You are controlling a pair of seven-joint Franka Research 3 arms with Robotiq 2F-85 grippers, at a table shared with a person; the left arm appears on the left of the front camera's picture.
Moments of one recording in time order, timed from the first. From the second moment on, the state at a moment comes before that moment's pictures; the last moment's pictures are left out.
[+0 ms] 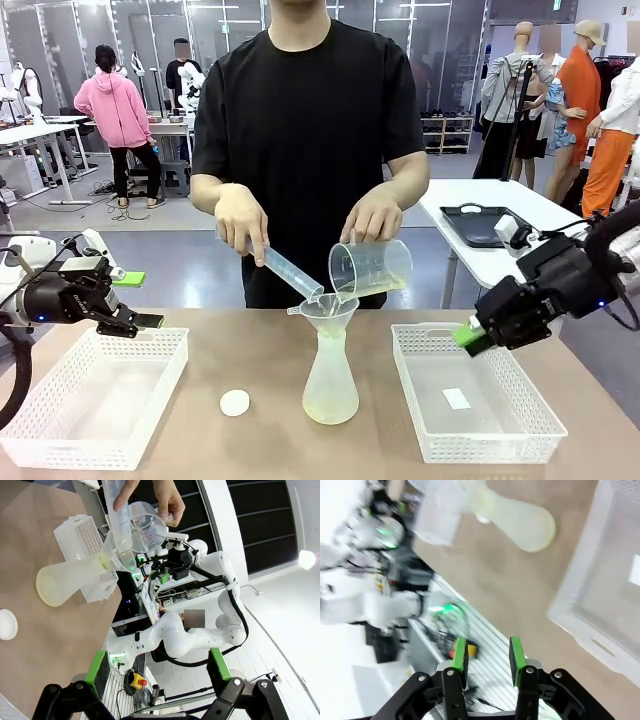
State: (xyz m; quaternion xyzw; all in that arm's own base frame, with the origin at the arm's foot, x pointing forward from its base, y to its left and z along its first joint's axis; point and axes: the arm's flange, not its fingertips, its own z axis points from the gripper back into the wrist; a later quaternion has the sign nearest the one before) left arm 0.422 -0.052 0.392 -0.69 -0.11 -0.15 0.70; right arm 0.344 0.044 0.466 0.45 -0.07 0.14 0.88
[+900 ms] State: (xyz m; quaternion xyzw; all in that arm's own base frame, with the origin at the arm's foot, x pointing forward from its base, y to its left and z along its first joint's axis) left arm 0.422 -0.052 0.392 -0.69 -0.11 -0.15 0.70; right arm 0.377 0.037 0.430 0.59 -0.08 -0.02 0.80
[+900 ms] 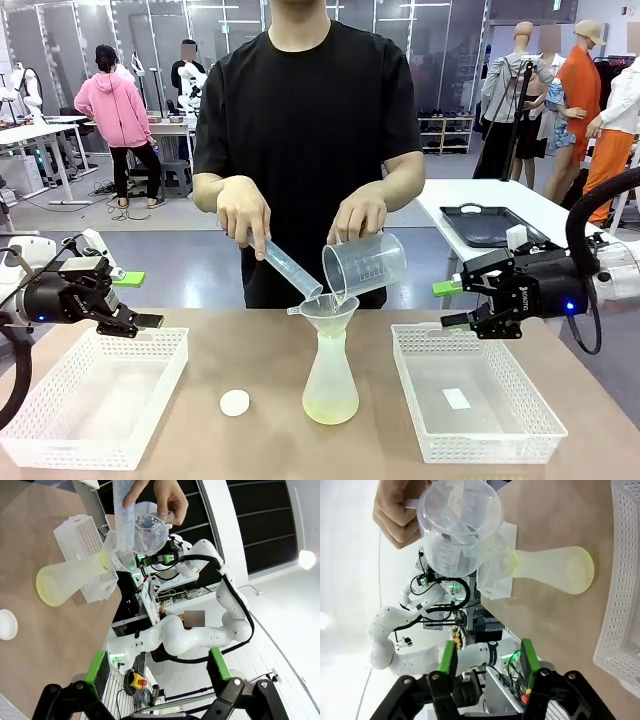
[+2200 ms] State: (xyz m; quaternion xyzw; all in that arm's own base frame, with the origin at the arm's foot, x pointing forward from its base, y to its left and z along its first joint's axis) left arm 0.422 -0.052 0.392 -0.69 -0.11 -0.15 0.70; right arm 0.378 0.029 0.419 0.62 -0.05 -0.04 0.78
